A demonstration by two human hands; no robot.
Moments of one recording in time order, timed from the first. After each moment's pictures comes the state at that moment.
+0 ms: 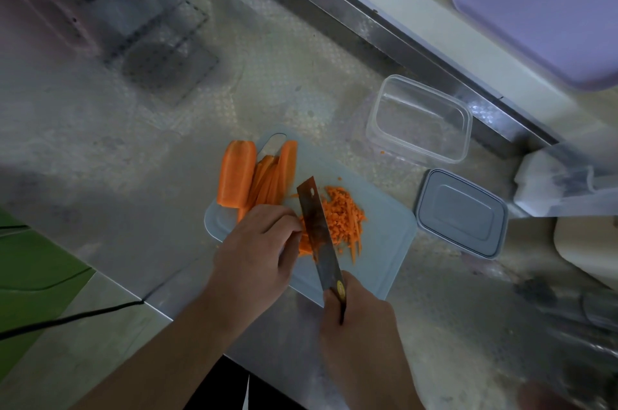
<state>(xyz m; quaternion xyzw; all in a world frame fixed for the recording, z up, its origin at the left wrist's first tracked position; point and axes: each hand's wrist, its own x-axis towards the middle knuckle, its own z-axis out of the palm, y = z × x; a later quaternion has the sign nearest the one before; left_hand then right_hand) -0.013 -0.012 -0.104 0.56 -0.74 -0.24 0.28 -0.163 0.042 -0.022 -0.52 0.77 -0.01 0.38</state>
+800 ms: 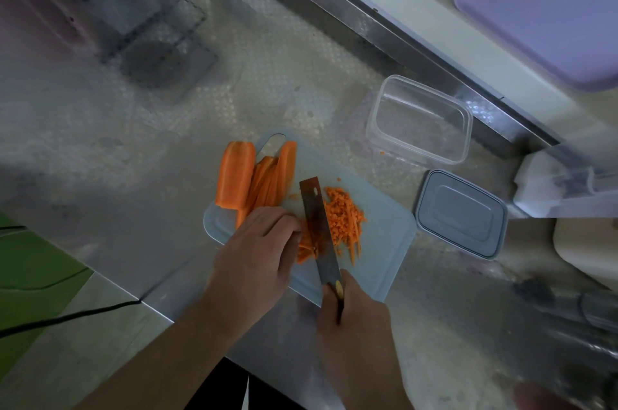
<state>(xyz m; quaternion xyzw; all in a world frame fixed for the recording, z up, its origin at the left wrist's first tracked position) -0.014 -0.011 -0.103 0.56 -0.74 -0.26 0.27 -0.159 0.043 -0.032 -0.49 0.78 -0.06 0.38</state>
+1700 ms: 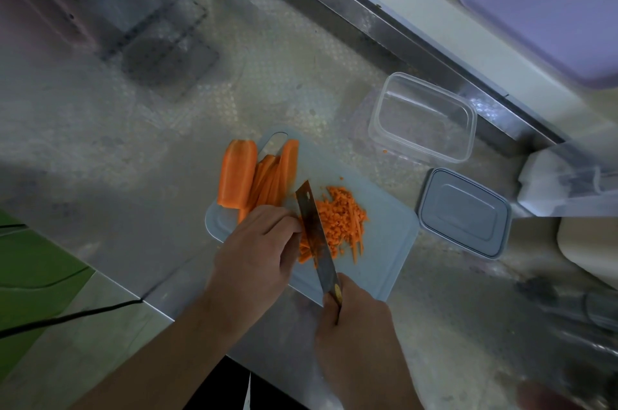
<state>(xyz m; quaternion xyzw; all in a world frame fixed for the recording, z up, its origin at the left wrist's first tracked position) -0.012 -0.013 -0.107 0.56 -0.74 -0.24 0.28 -0.157 0.036 -0.020 -0.52 0.76 0.03 0.39</state>
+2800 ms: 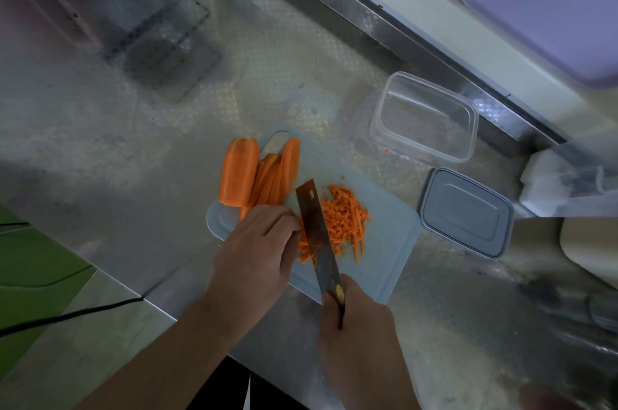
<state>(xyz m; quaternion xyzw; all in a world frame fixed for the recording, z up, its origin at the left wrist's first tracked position) -0.011 -0.009 -0.107 0.57 -0.74 -0.22 0.27 -0.158 0.043 -0.023 -0.50 0.76 -0.02 0.40</state>
